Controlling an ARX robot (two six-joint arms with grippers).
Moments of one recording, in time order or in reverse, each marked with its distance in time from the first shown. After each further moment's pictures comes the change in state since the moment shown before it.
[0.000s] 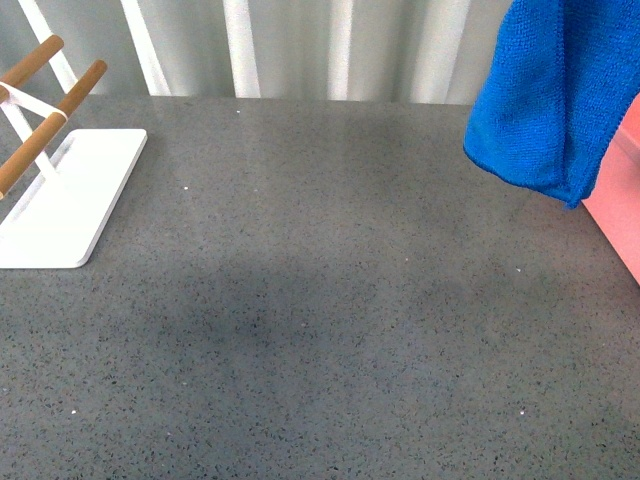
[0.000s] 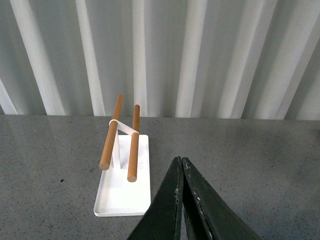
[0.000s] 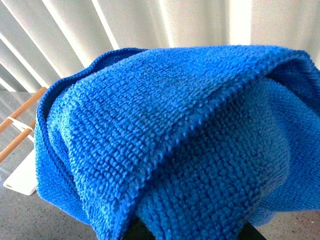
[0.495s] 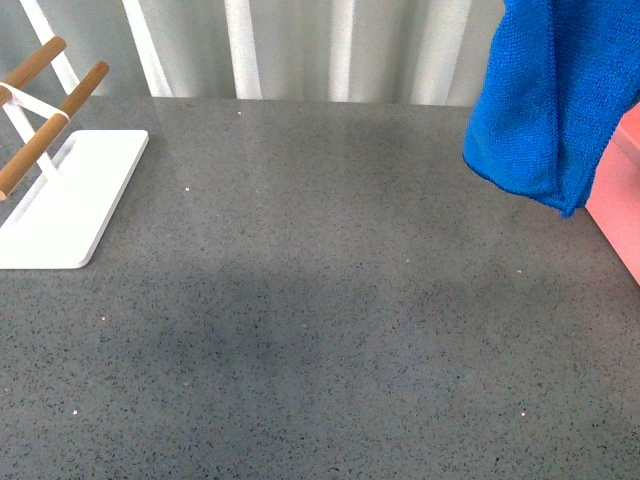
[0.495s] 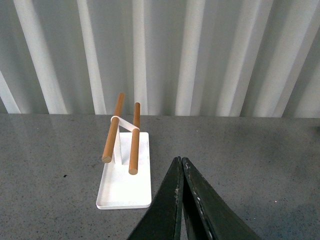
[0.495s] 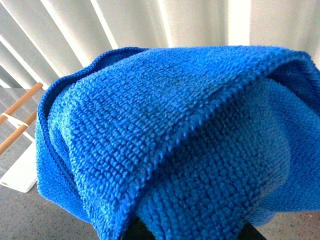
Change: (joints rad) left arm 0.000 -0.237 0.000 -0.241 0.000 0.000; right arm 0.018 0.001 0.000 -0.019 0.025 -0.005
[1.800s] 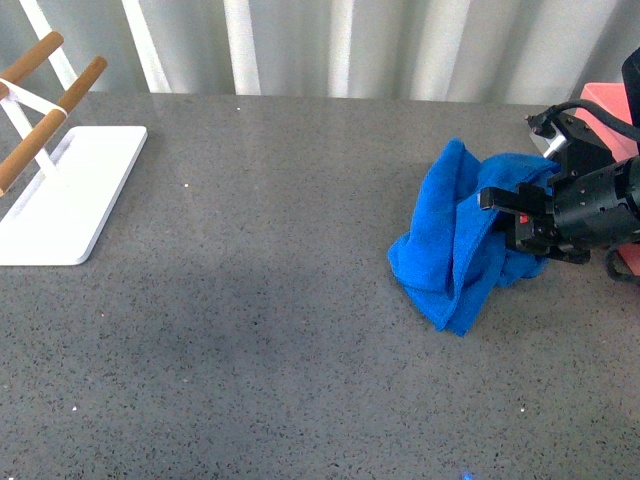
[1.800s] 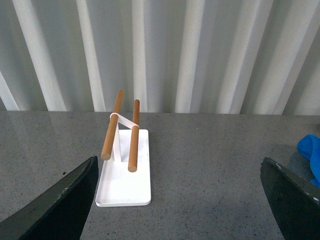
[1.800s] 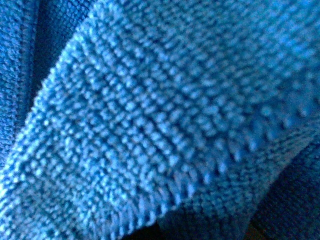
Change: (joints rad) left arm 0.000 0.000 0.000 -0.004 0.000 0.000; right arm 0.045 0.698 0.404 -0.454 0.136 0.039
